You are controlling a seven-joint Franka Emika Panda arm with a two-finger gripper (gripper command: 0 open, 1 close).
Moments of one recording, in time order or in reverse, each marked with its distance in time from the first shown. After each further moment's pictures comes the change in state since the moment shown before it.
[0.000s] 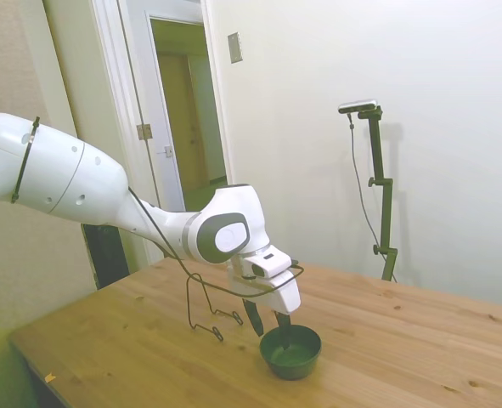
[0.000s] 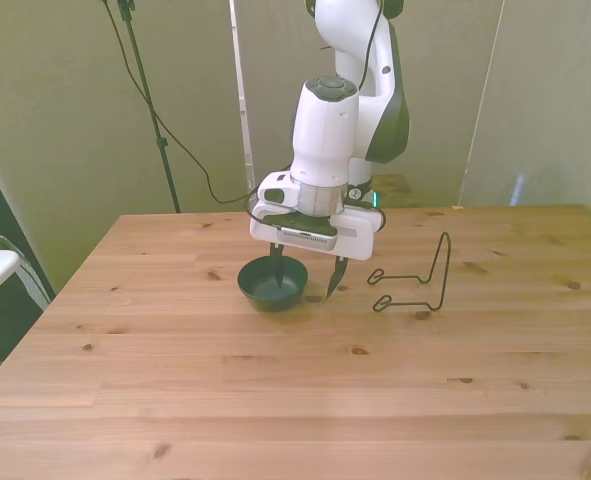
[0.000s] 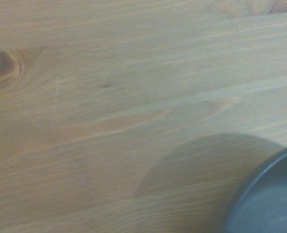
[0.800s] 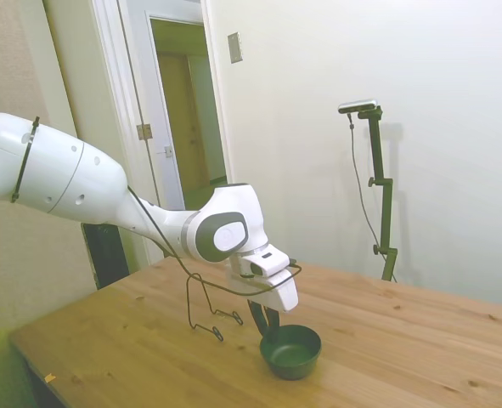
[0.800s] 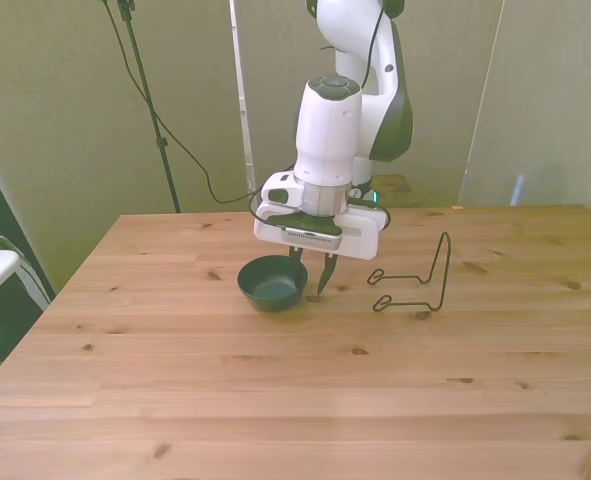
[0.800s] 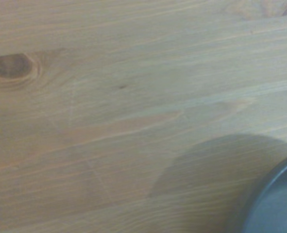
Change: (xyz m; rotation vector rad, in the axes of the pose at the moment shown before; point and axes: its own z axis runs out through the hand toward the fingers) arm -0.004 -0.004 -0.002 0.008 -0.009 -0.002
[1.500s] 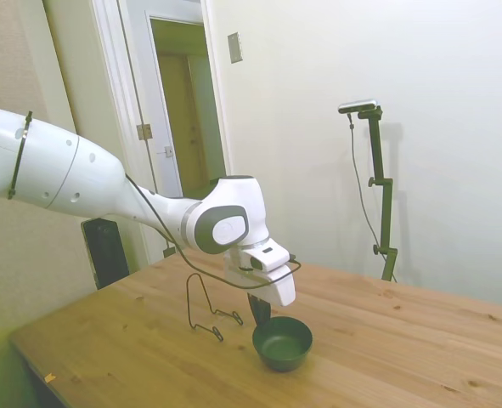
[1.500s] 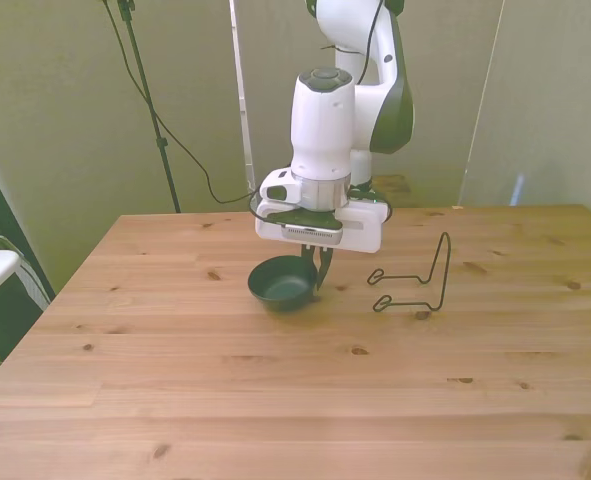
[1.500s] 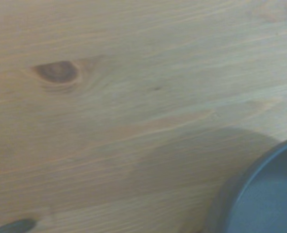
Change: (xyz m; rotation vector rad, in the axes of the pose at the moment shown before) arm -0.003 -0.005 -0.023 0.060 -0.091 -0.002
